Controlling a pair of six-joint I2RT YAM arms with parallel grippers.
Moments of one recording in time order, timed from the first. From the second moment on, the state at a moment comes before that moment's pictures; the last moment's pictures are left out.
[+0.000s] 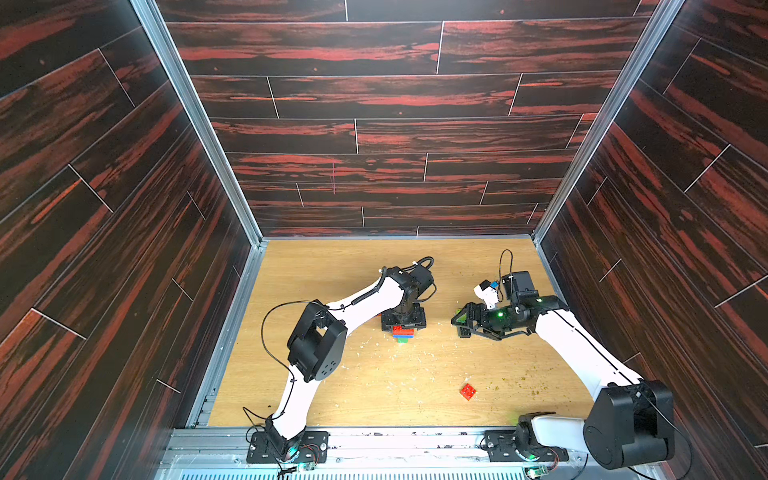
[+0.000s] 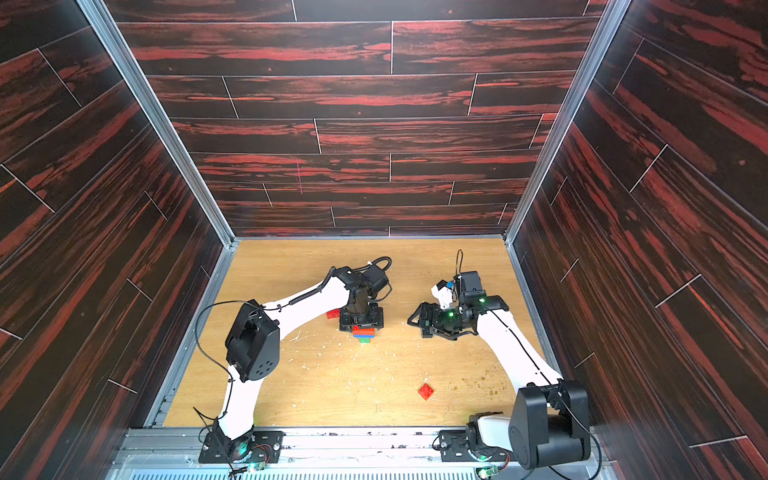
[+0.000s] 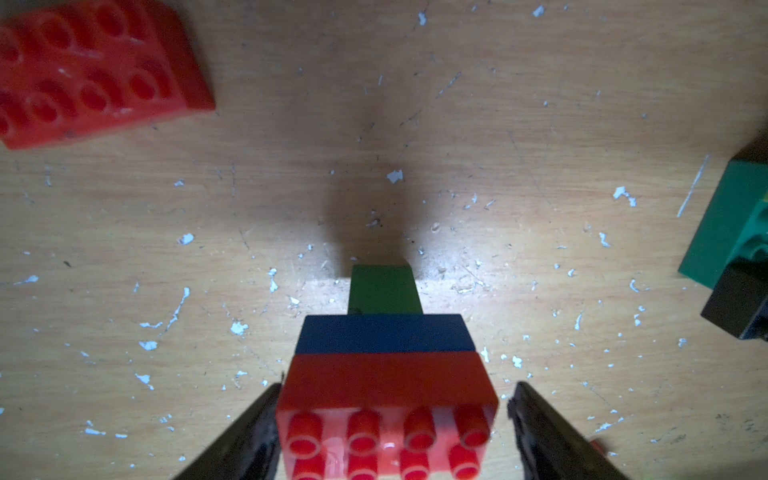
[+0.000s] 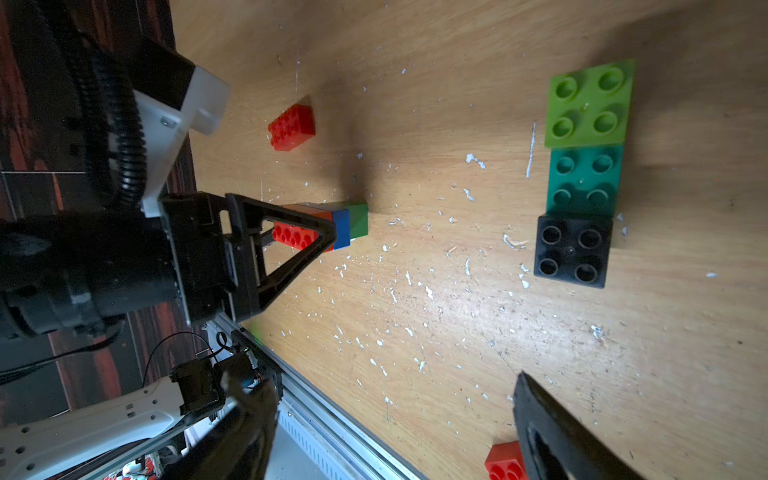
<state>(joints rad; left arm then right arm) -0.76 2.11 1.80 -1.13 0.07 -0.82 0.18 1.31 0.96 -0.80 -0.63 0.34</state>
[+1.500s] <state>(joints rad) -0.50 2.12 1.67 -0.94 -0.03 -0.68 0.18 1.35 0.99 -0.80 -0.63 0.35</state>
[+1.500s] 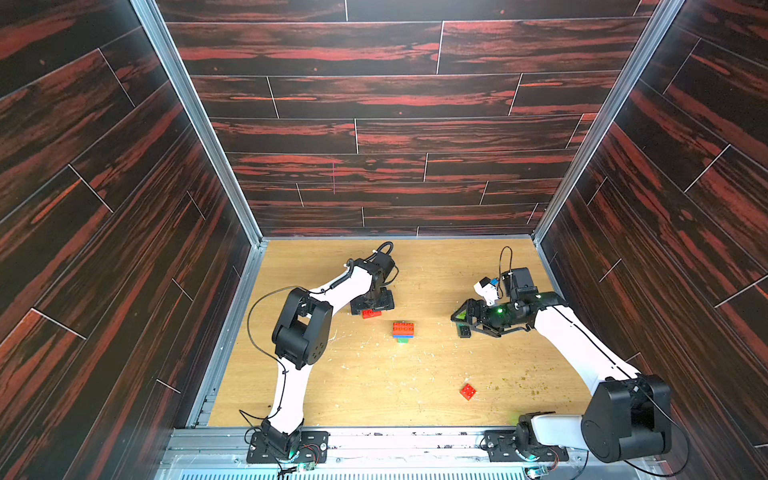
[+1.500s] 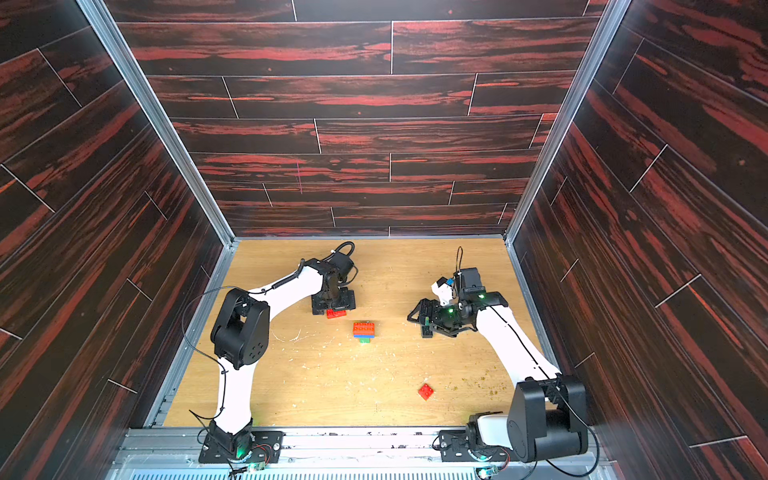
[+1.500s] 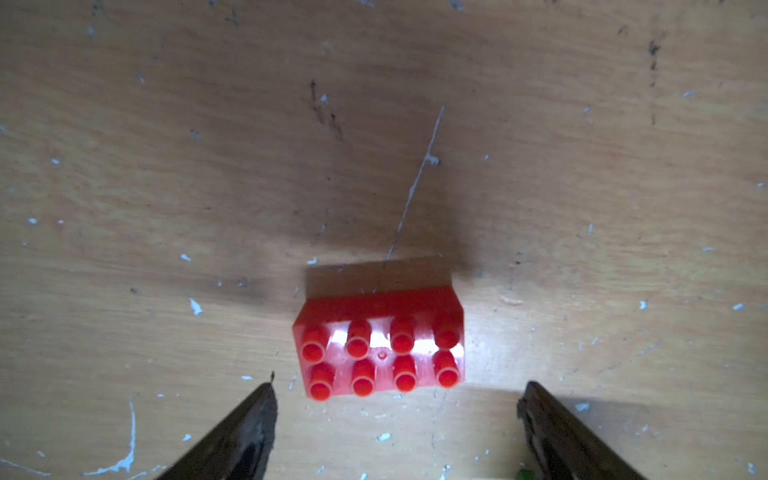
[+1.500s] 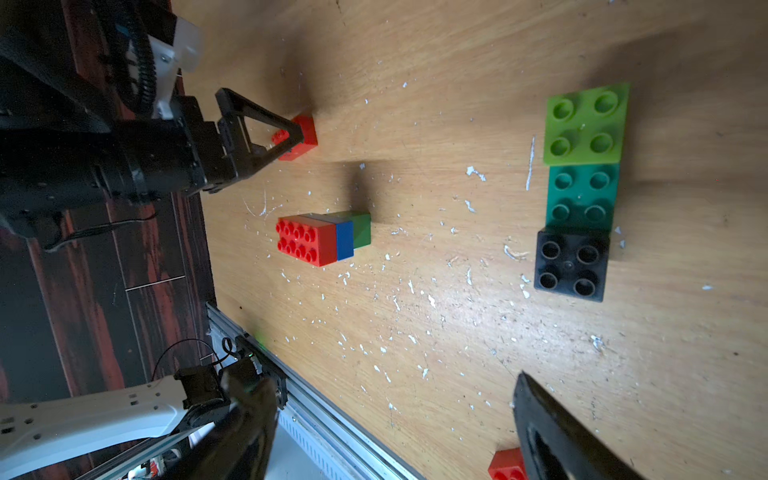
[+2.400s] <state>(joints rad) -0.50 2.15 1.65 -0.88 -0.05 -0.72 0.18 1.35 0.99 -0.79 -0.63 0.37</state>
